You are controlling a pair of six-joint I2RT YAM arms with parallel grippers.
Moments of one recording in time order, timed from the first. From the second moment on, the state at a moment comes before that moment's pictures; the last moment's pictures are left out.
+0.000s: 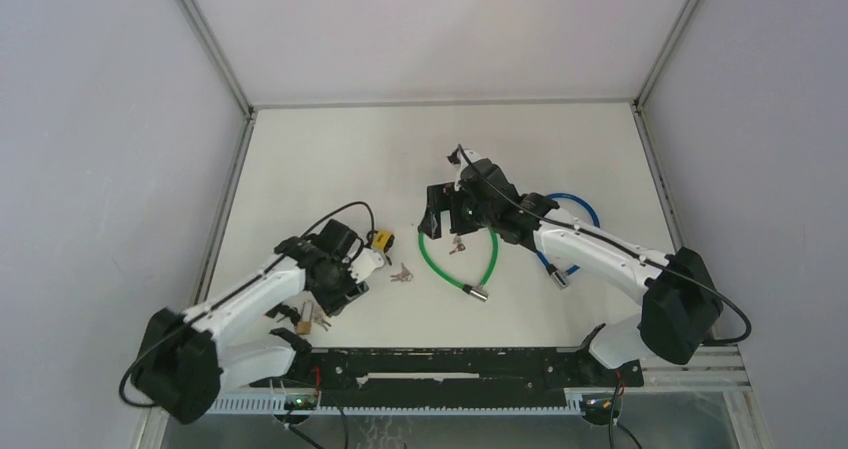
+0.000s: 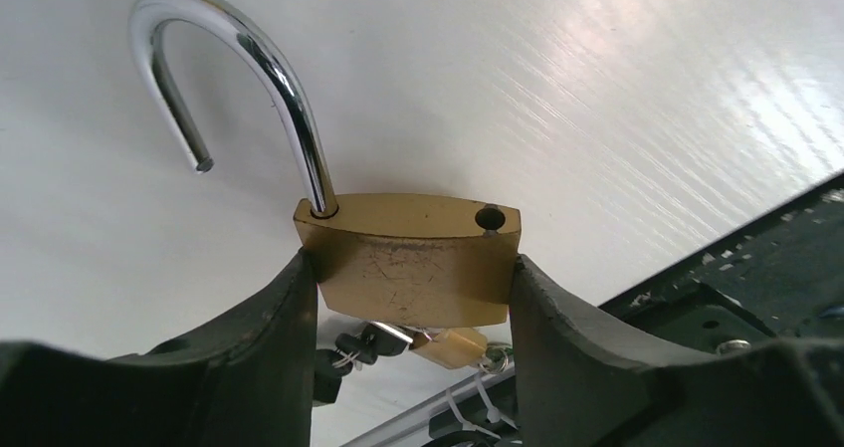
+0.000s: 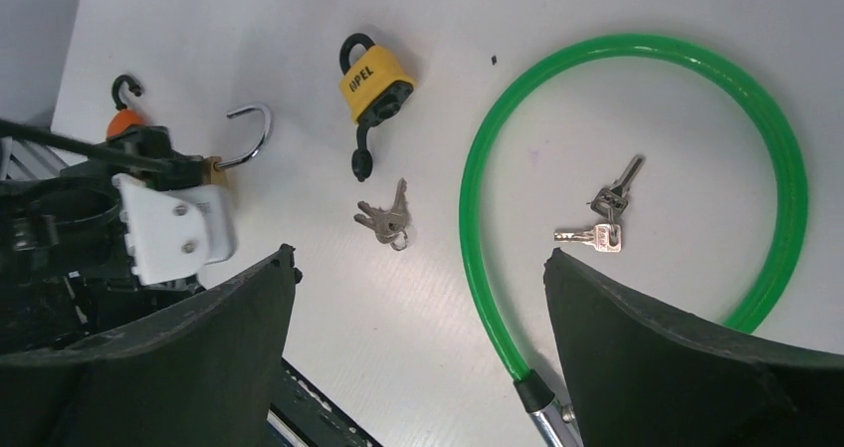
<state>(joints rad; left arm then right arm) -0.52 1.19 0.61 -0.87 -0.03 0.44 0.77 1.45 1.09 -0.34 -0.08 0.51</state>
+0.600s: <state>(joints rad) -0.52 0.58 0.83 -0.82 0.48 0.46 0.82 0.91 0.89 -0.02 -0.42 0.16</state>
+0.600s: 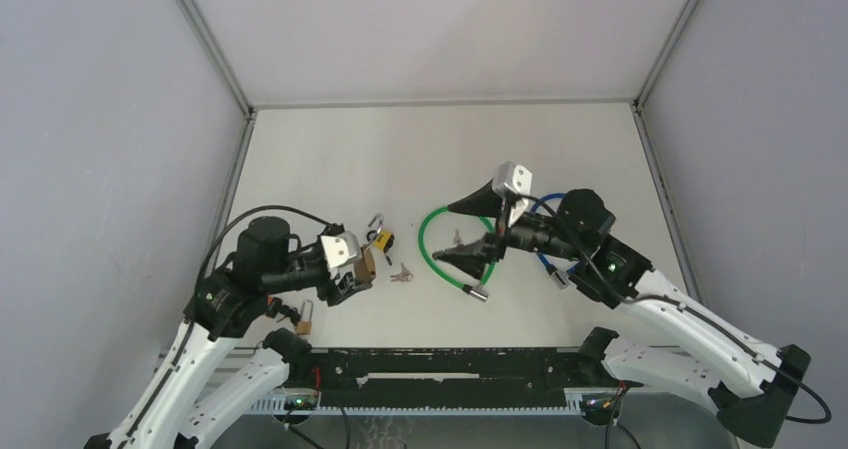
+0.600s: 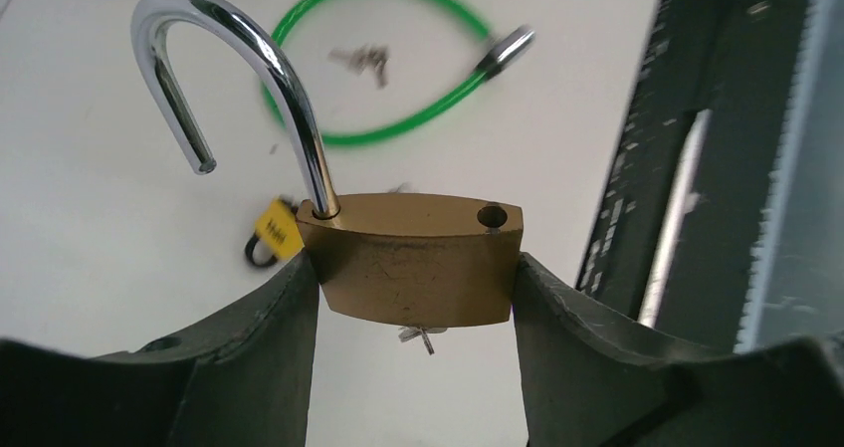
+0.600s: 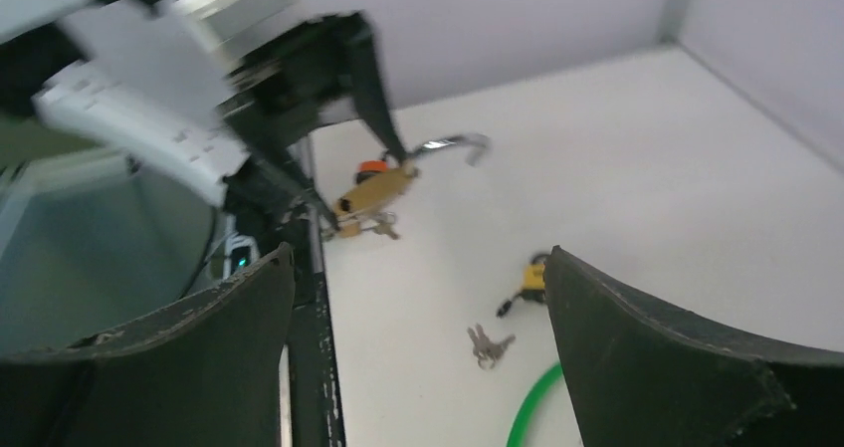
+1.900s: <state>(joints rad) -0.69 0.67 0.98 -0.84 0.79 0.64 0.97 1.17 1.19 -0.33 -0.73 -0.66</state>
